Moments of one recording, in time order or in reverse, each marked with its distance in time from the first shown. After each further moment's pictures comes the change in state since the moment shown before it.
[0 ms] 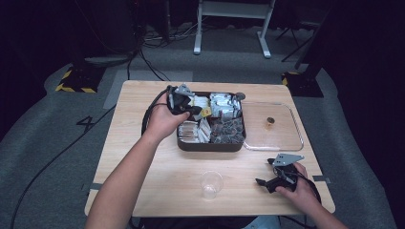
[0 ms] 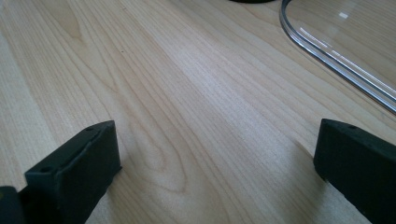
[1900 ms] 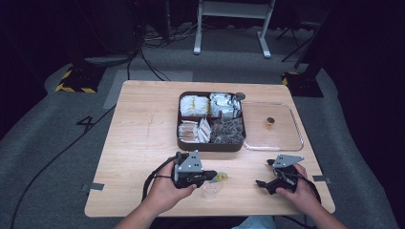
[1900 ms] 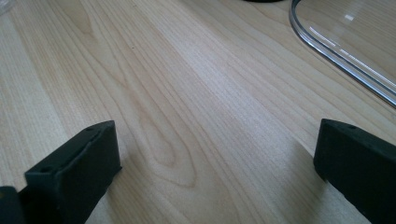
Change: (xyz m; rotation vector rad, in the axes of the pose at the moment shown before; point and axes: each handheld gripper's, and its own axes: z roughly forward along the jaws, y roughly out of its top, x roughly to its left) left arm -0.136 -0.097 -0.001 -0.067 -0.230 0.116; right arm 0.003 -0.001 -0.001 0.000 0.016 -0.017
